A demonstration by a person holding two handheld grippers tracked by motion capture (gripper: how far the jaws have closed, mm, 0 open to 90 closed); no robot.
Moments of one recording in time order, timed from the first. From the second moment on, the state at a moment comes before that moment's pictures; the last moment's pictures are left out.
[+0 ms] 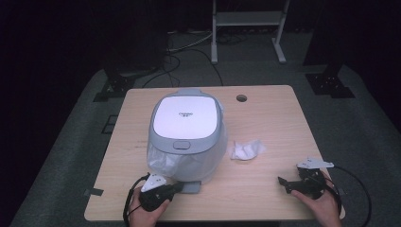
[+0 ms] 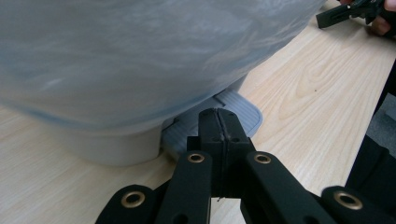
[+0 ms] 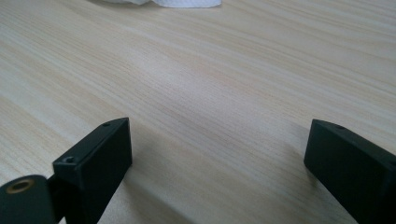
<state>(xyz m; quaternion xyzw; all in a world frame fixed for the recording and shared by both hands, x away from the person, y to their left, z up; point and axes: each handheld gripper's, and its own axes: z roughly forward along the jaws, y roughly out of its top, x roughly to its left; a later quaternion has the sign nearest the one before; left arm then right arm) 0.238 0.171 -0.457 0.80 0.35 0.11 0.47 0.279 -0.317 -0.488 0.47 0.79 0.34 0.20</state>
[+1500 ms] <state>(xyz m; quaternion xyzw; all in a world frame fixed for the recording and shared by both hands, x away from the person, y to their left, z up) 0.248 0.156 -0.471 0.82 0.33 0.12 0.46 0.279 -0.317 -0.488 0.47 0.79 0.34 0.20</state>
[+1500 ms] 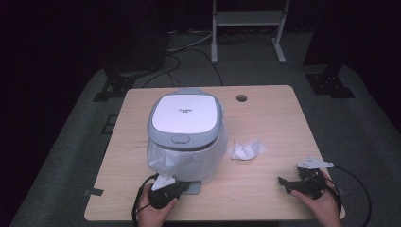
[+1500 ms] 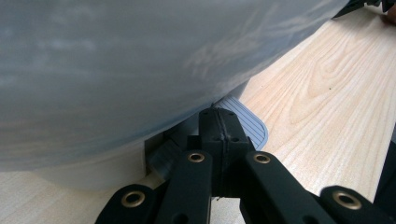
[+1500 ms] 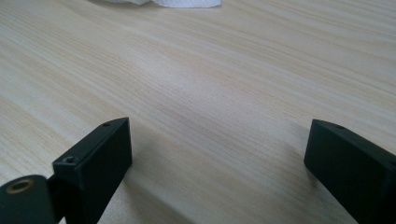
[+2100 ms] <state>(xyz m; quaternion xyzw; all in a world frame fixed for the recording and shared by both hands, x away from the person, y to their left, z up) 0.248 0.153 -0.480 0.81 0.35 0.10 0.45 0.279 -0.317 -0.488 0.47 0.79 0.34 0.20</state>
